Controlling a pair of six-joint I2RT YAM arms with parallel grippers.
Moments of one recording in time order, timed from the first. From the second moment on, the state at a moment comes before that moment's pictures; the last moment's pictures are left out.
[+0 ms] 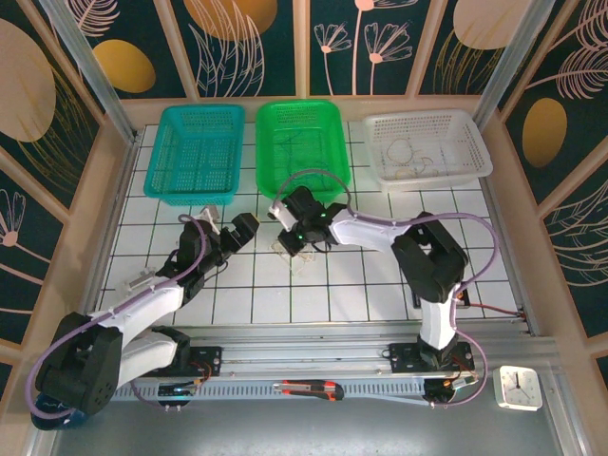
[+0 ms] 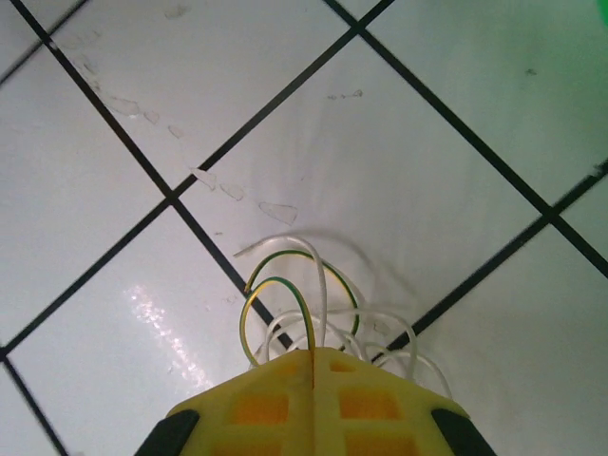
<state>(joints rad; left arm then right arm) -0.39 1.12 0.37 0.31 0.18 -1.02 0.84 1.88 1.25 -0.34 -0.17 0.02</state>
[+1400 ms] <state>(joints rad) -0.57 1.53 0.59 0.41 0.32 -0.83 0.56 1.42 0.72 0.41 -0.56 0.69</state>
